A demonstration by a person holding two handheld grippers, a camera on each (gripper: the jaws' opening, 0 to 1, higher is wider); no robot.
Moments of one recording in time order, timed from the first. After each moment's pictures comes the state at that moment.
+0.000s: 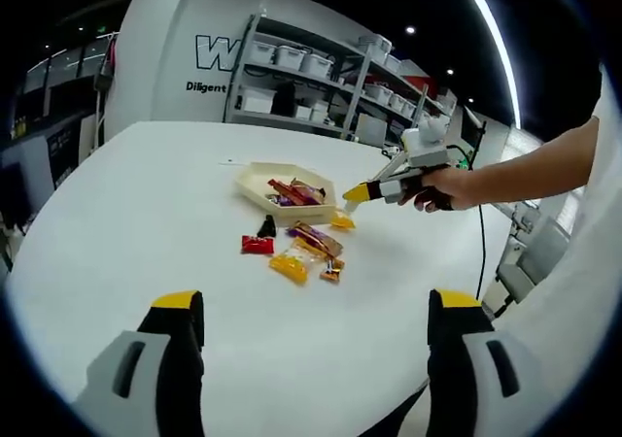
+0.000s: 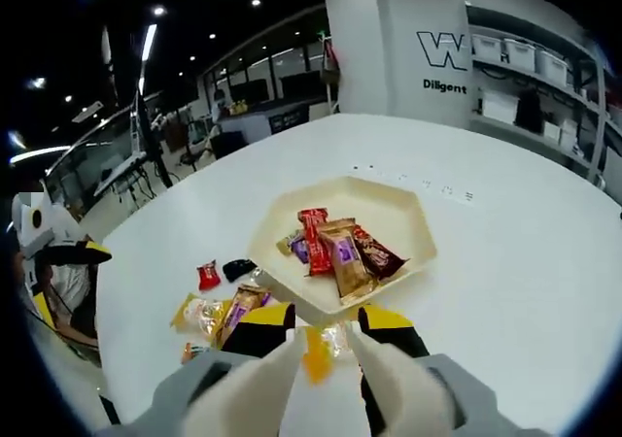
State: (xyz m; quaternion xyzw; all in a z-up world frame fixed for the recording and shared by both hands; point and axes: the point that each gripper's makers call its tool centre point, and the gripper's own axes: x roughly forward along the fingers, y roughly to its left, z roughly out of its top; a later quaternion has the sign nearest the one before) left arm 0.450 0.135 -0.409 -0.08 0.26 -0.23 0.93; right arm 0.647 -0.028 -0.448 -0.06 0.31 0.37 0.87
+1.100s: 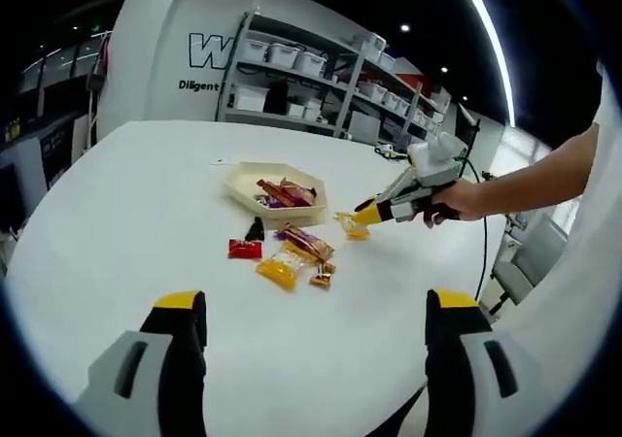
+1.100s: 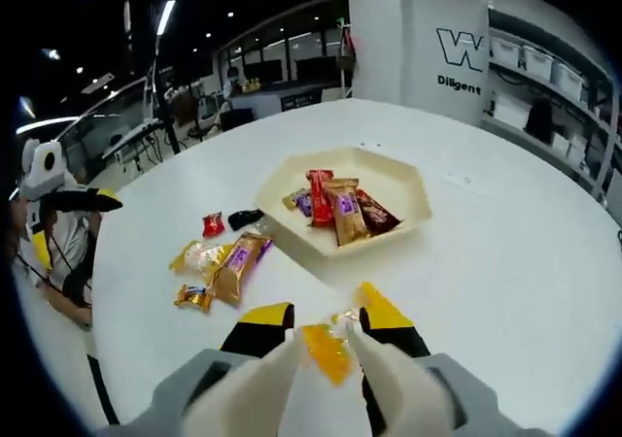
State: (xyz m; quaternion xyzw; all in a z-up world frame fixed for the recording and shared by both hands) left arm 0.460 0.116 -0.409 -0.08 0.26 -0.25 0.93; right arm 0.618 -0.070 -0.466 -0.12 0.32 0.38 0.86
